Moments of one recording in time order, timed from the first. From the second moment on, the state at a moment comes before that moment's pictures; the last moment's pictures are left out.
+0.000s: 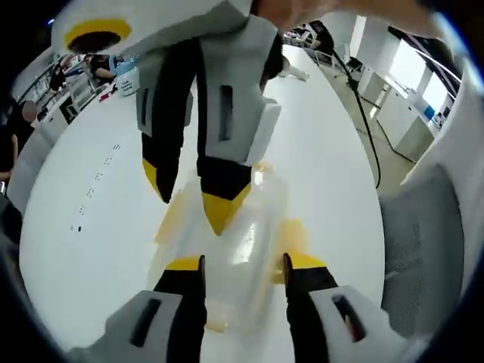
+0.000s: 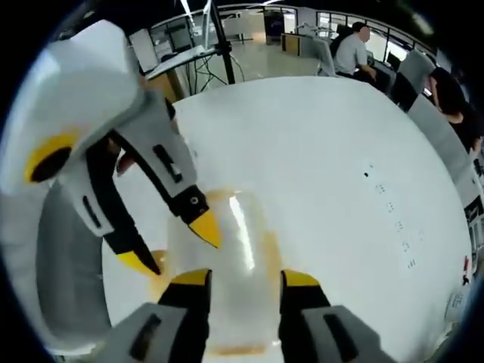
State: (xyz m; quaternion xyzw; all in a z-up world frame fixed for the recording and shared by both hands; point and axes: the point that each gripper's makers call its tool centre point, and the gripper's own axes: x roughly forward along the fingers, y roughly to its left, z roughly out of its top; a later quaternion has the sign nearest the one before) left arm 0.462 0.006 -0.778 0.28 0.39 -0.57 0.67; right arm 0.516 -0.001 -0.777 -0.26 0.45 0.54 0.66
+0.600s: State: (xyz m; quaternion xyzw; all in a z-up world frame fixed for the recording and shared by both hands) left arm 0.461 0.004 -0.783 0.31 0.36 -0.55 0.69; right arm 0.525 0.003 -0.792 -0.25 0.47 0.54 0.65
